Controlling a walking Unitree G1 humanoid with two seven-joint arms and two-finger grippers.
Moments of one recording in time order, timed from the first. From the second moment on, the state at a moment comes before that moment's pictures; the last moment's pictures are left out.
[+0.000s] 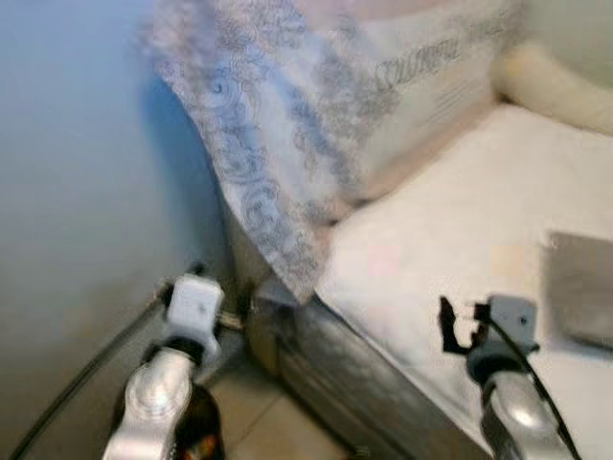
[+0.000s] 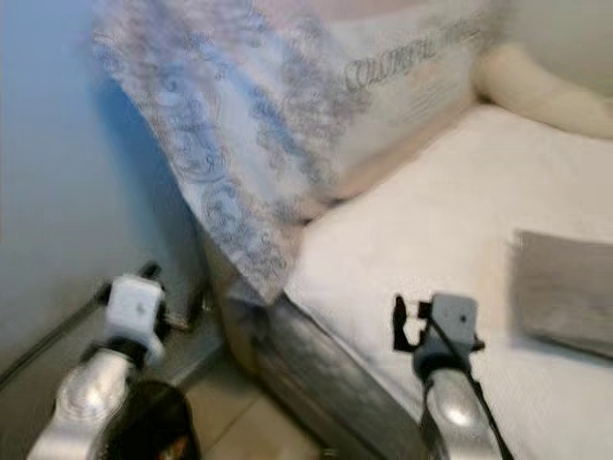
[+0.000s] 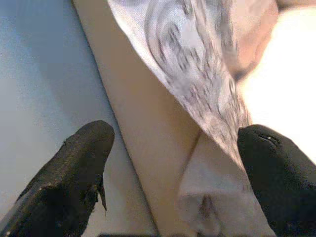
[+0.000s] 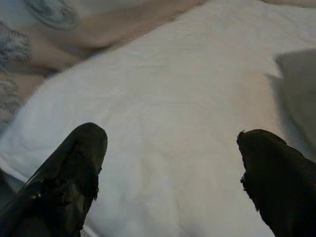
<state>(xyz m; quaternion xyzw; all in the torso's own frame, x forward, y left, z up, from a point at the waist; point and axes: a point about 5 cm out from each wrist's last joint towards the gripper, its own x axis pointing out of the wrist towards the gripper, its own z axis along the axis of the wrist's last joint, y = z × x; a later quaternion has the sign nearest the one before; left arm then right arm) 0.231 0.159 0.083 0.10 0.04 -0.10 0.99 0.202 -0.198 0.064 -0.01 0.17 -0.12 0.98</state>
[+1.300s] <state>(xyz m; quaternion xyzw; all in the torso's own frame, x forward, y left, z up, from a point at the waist) 0.251 0.157 0.087 0.06 0.04 -0.10 0.99 0.227 -0.184 0.077 -0.02 0.14 -0.11 0.98</state>
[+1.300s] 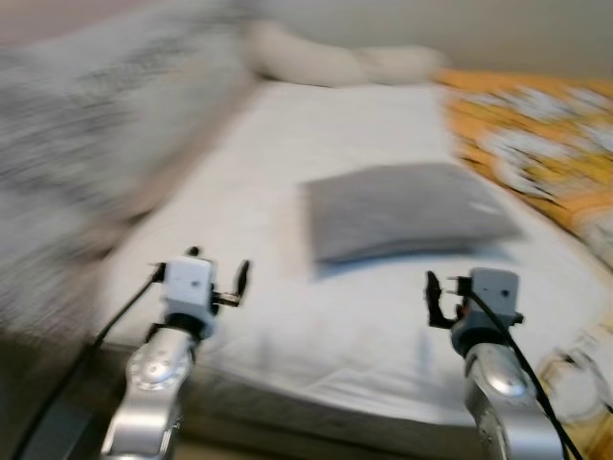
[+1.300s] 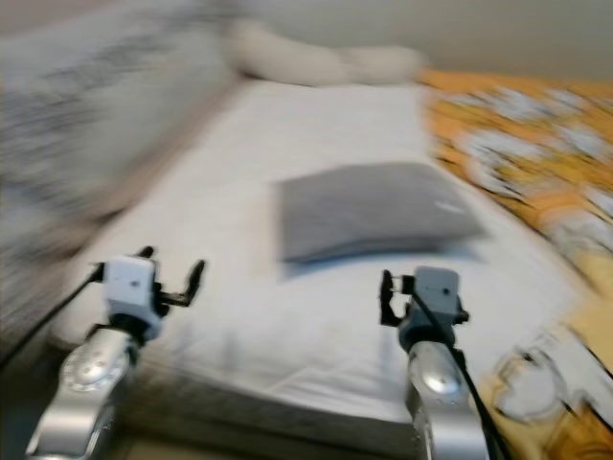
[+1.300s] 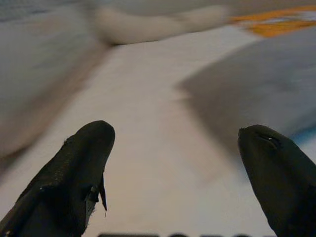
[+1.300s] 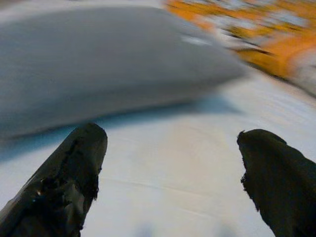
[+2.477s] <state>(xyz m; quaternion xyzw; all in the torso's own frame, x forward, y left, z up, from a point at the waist) 0.248 0.147 0.075 0.12 0.07 -0.20 0.97 0.264 -0.178 0.071 0.12 0.19 -0.07 0.97</state>
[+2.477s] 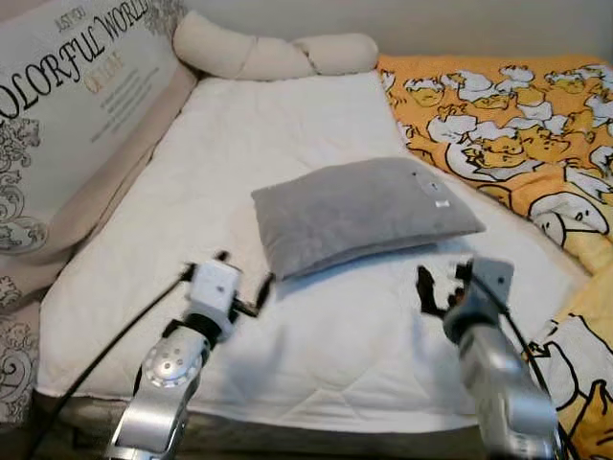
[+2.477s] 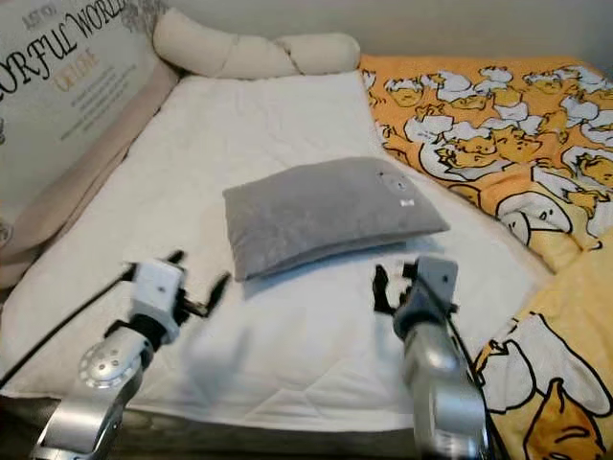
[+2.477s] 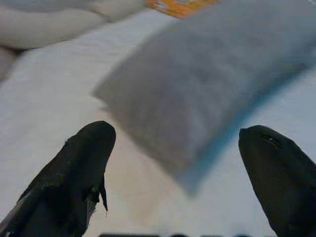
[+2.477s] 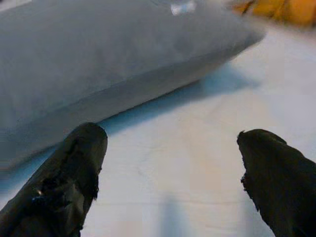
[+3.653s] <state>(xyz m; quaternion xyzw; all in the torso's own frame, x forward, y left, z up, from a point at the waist) 0.213 0.155 0.118 0.20 0.06 -0.35 0.91 0.372 -0.161 0.083 0.43 0.21 -0.10 0.87</state>
